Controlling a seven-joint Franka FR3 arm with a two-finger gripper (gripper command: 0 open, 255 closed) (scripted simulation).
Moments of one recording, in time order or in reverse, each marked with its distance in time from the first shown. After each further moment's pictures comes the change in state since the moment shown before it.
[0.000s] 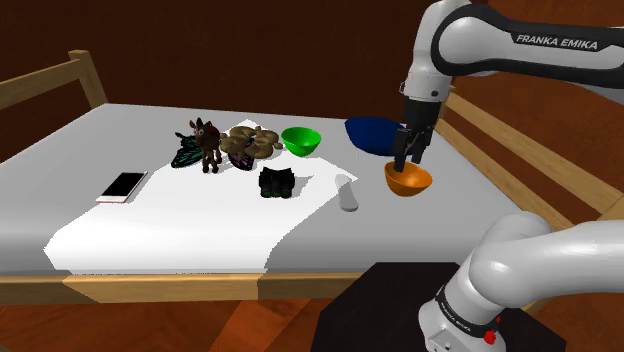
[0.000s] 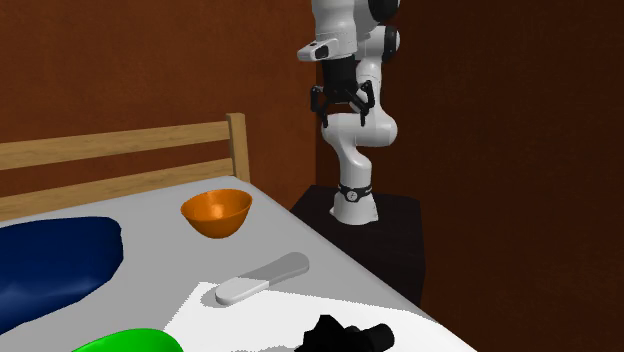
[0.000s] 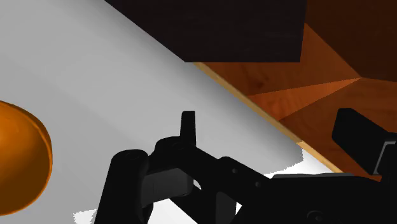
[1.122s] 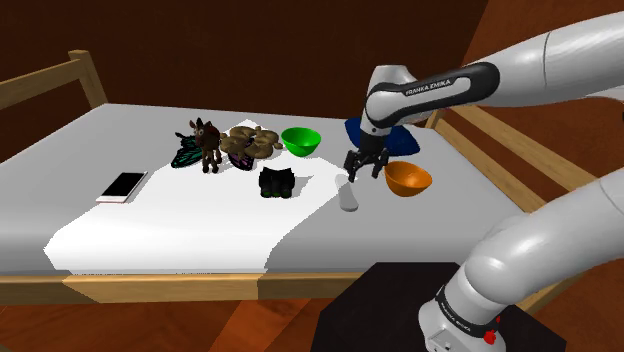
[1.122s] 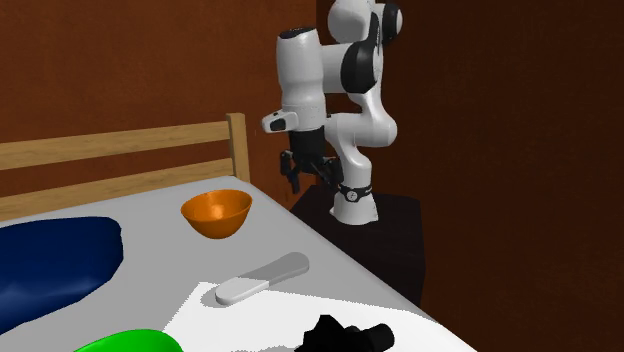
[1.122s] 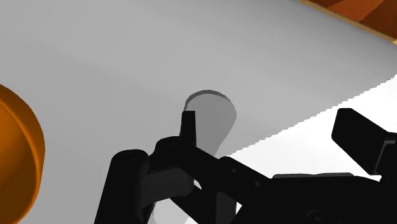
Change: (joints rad) arm -0.085 0.426 0.010 -0.058 -0.002 0.572 0.192
